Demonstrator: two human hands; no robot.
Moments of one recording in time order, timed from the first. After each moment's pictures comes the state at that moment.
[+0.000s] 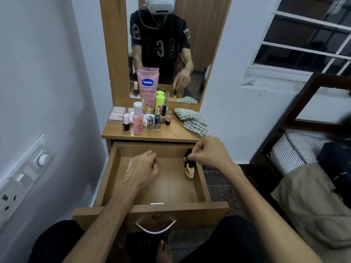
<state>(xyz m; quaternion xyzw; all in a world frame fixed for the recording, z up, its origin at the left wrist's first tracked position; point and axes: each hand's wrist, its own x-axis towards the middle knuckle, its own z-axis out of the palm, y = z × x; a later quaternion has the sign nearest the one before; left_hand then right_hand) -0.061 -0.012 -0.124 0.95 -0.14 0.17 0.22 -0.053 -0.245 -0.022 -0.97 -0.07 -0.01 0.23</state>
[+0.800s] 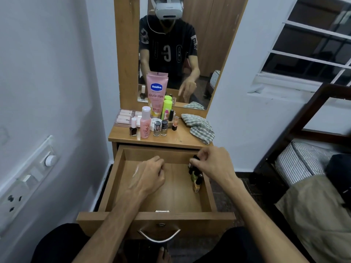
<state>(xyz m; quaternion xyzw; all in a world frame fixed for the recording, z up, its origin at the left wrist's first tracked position) -0.064 -0.015 -0.120 0.95 -0.14 0.16 0.23 -0.050 -0.235 -0.044 -0.97 -0.05 -0.11 0.19</state>
